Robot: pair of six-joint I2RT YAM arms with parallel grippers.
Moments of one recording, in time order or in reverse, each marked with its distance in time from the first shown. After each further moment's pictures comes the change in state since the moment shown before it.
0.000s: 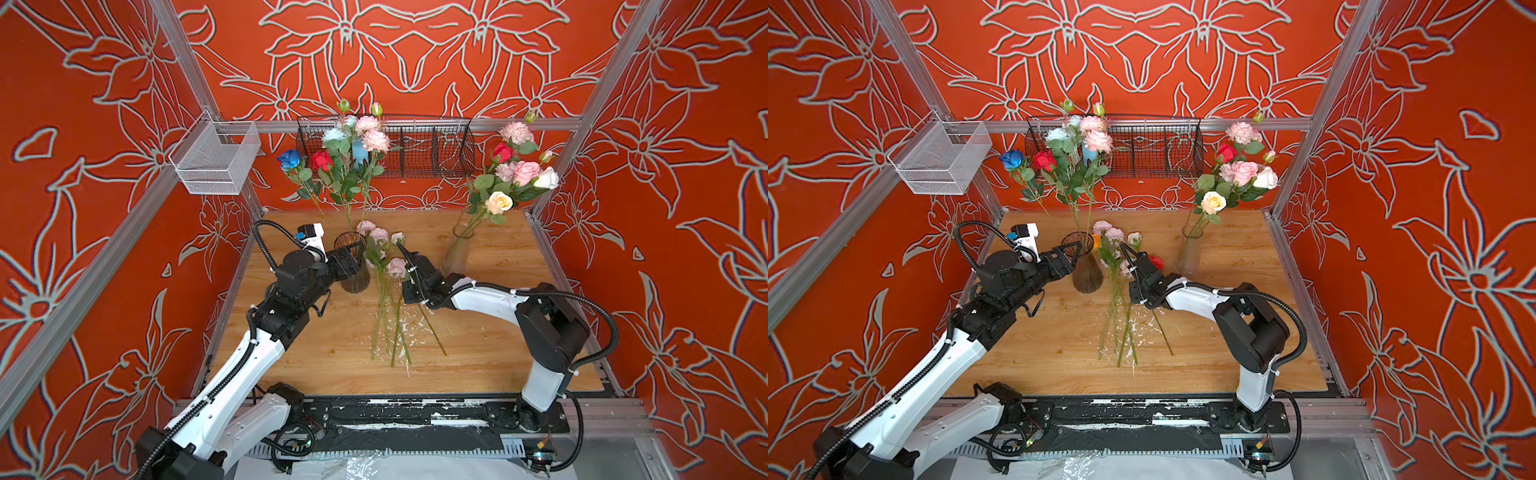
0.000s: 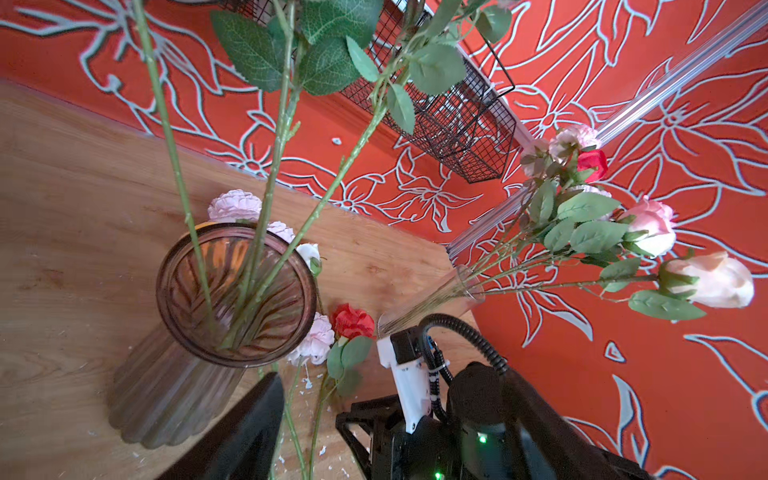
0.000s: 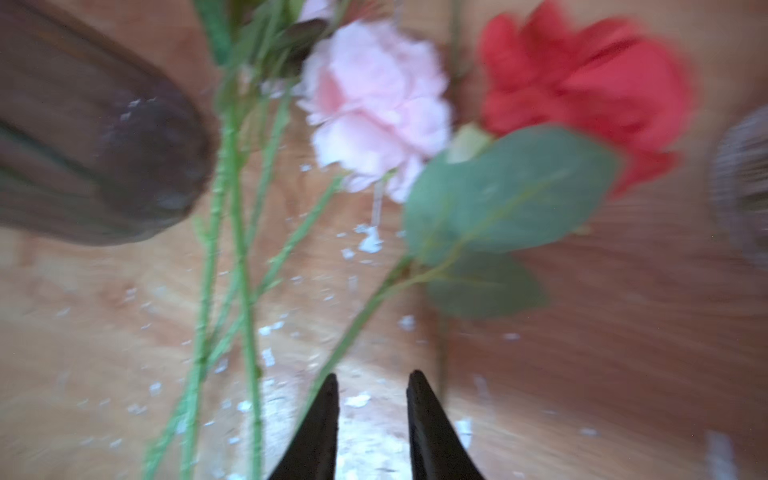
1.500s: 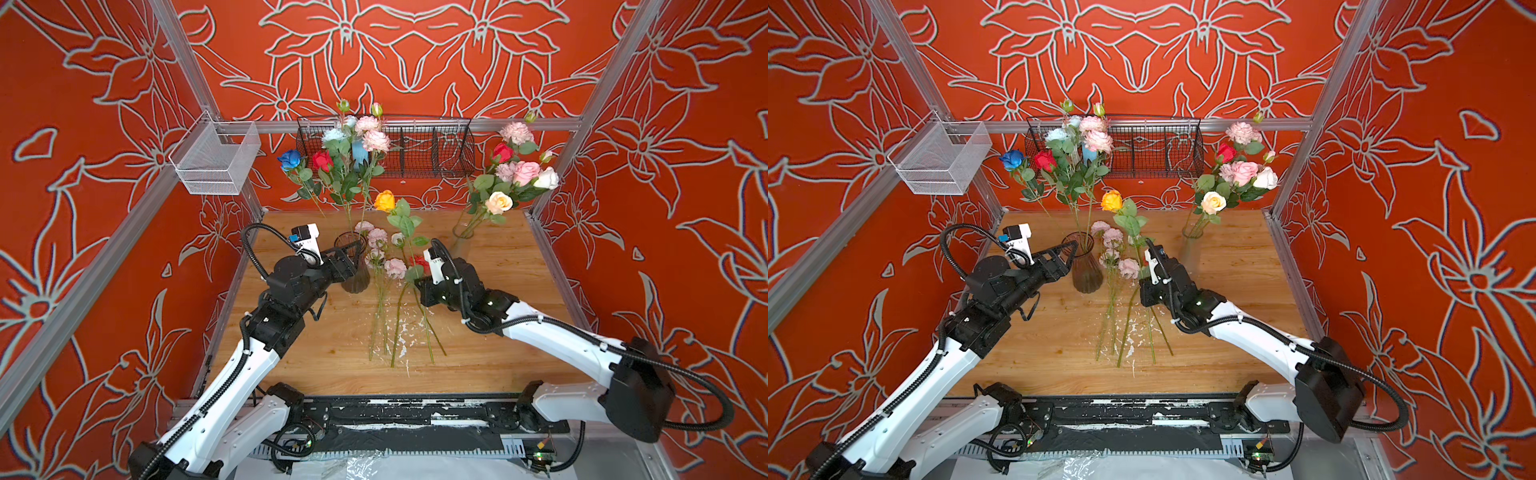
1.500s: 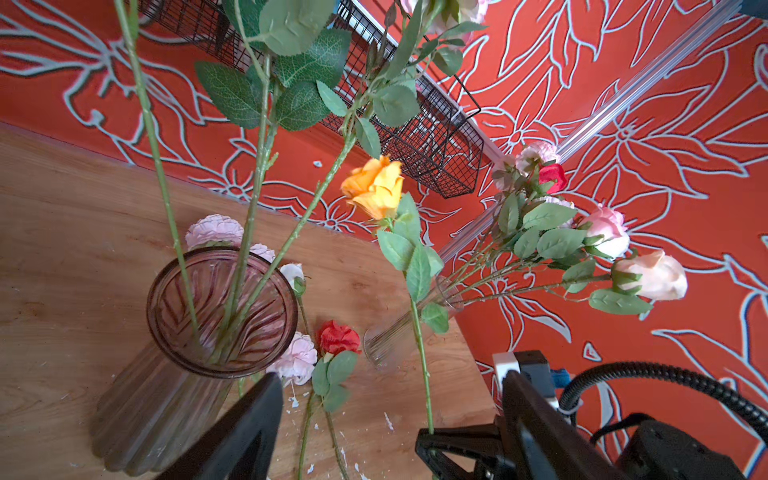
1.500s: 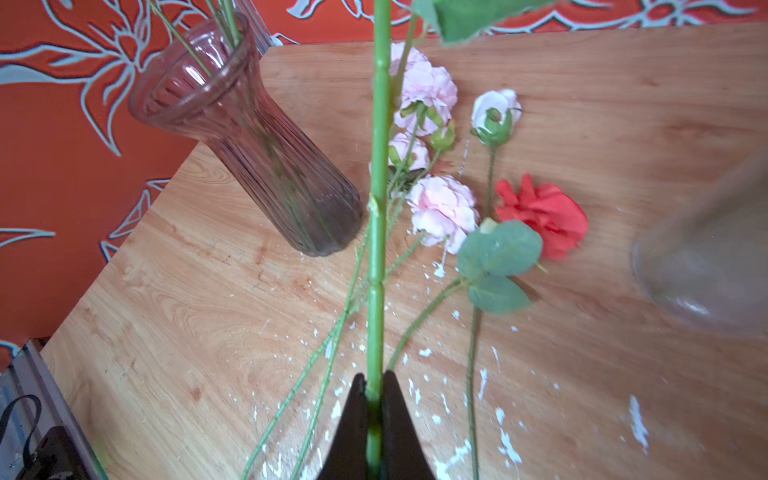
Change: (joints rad) left arm 0.000 -0.060 -0.020 0.048 0.019 0.016; right arm 0.017 -0.547 -0.283 0.112 -0.020 -0.002
